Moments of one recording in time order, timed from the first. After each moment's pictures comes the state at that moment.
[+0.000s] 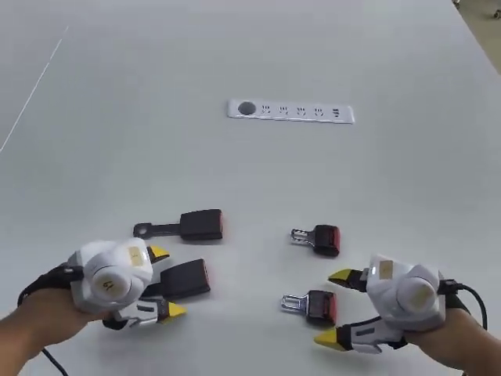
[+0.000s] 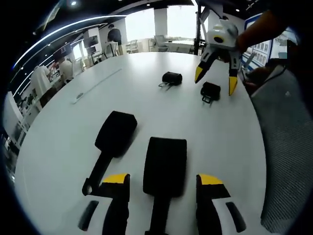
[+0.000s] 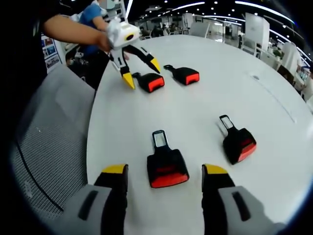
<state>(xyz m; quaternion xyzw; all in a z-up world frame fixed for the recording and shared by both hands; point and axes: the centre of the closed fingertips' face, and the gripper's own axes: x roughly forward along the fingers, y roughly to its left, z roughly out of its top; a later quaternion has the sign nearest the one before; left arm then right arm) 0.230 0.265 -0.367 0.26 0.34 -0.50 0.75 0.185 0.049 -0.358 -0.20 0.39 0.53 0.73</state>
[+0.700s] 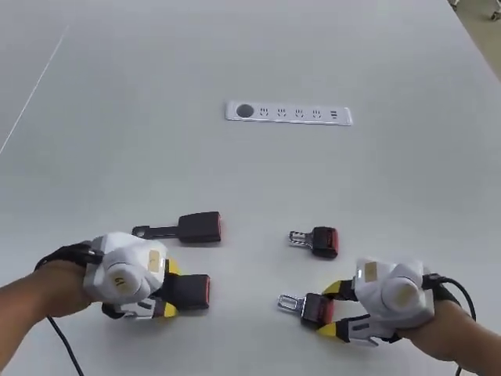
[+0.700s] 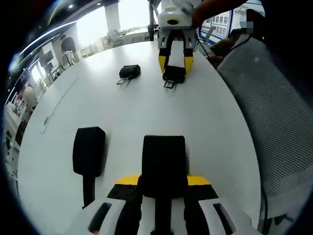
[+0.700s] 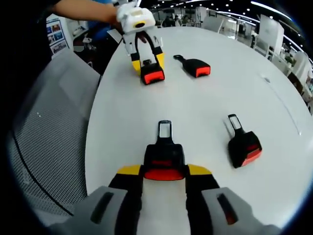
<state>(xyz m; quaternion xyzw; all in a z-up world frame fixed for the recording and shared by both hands) 0.202 0.256 -0.368 0.36 0.34 -0.63 0.61 0.182 0.047 -0.368 -0.26 0.40 0.56 0.68</state>
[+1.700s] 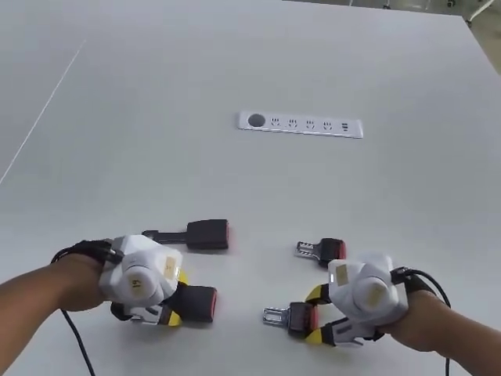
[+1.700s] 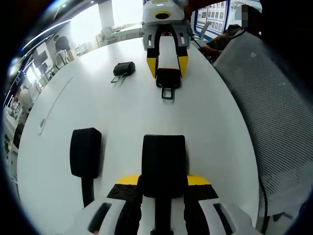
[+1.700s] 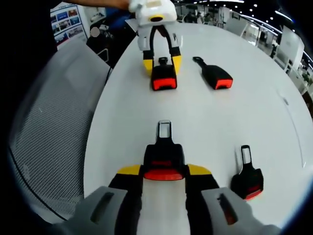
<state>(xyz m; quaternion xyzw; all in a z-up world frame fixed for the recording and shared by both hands) 0.208 0.255 -0.373 0.36 0.35 -0.62 0.60 0.188 0.088 -0.366 -0.30 0.39 0.61 0.63</state>
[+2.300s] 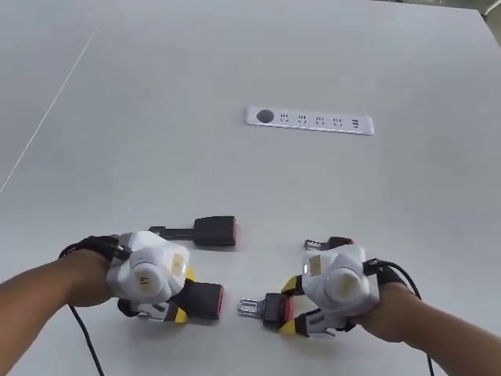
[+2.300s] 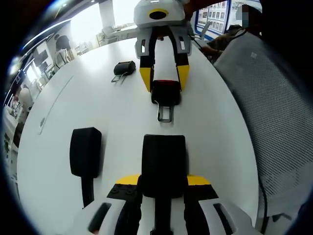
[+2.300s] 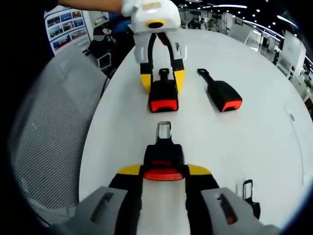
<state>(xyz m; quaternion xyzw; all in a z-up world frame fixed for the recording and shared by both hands) 0.208 0.255 -0.373 0.36 0.35 -0.62 0.60 0.197 0.134 -0.367 -0.29 0.37 0.62 0.63</state>
